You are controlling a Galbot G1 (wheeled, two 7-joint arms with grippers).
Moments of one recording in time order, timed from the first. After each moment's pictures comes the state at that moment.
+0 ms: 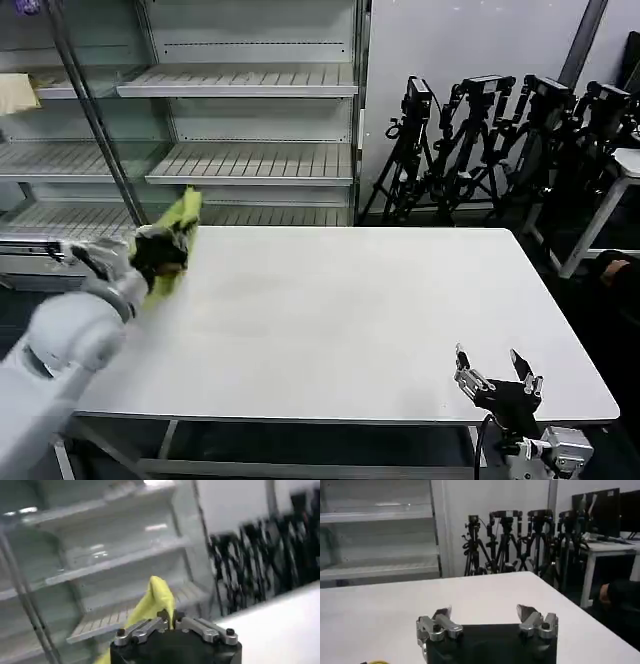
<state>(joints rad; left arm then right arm) 0.79 -0.66 -0.24 -2.01 -0.73 0.57 -0.23 -1.68 1.34 0.61 2.48 0.34 -0.49 0.28</state>
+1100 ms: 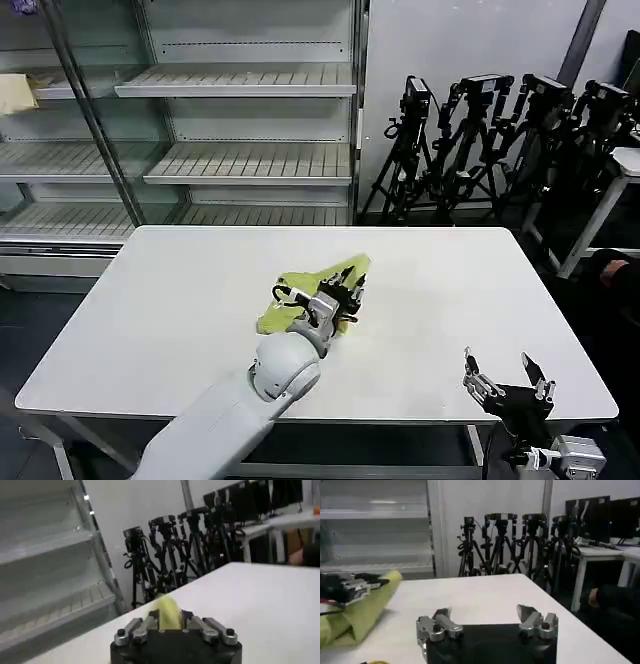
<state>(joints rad) 0.60 -1.24 0.27 -1.76 -0.40 0.56 -0.29 -1.72 1.35 0.64 2.52 0.31 -0.49 0.27</state>
